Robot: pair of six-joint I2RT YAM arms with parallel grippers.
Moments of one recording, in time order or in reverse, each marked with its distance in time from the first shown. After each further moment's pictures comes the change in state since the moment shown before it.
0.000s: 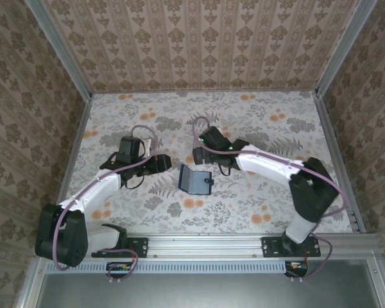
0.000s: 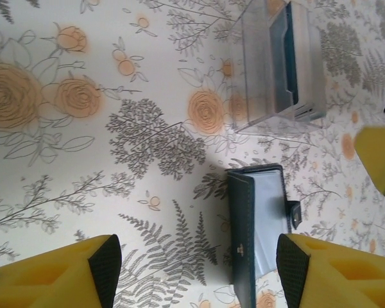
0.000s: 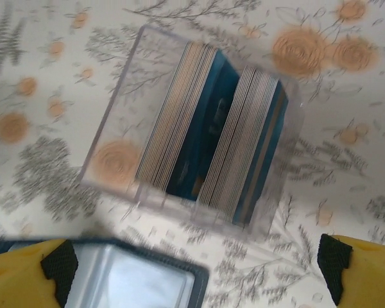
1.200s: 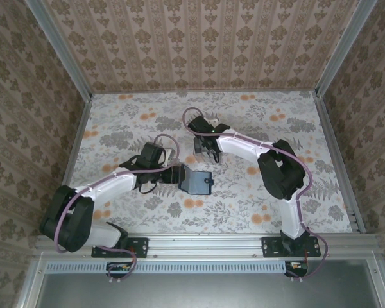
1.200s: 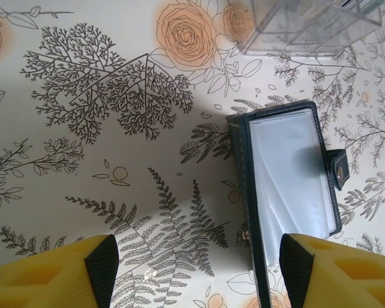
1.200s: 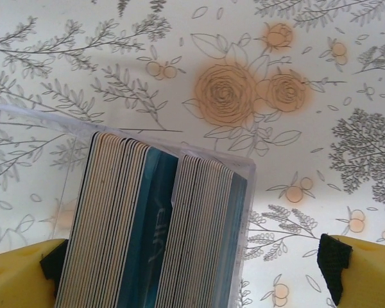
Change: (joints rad) left arm -0.223 0.137 -0.001 0.032 -0.141 0.048; right arm -0.060 0.314 0.328 -0.215 0.182 0.055
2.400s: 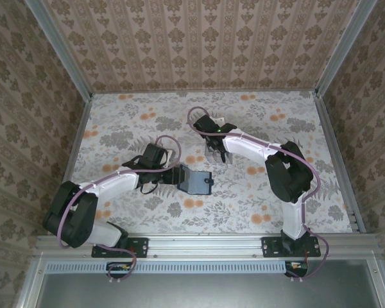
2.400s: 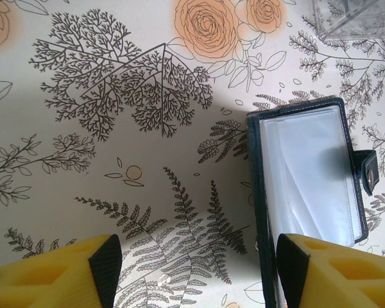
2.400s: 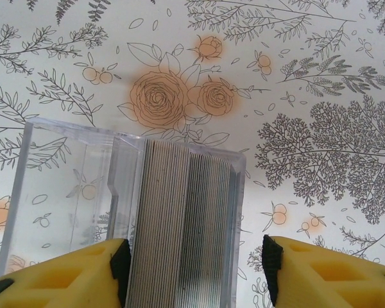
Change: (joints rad) left arm -0.008 0.039 0.002 0.008 -0.033 -0.001; right arm -0.019 -0.077 -0.064 -0.020 0.079 -0.056
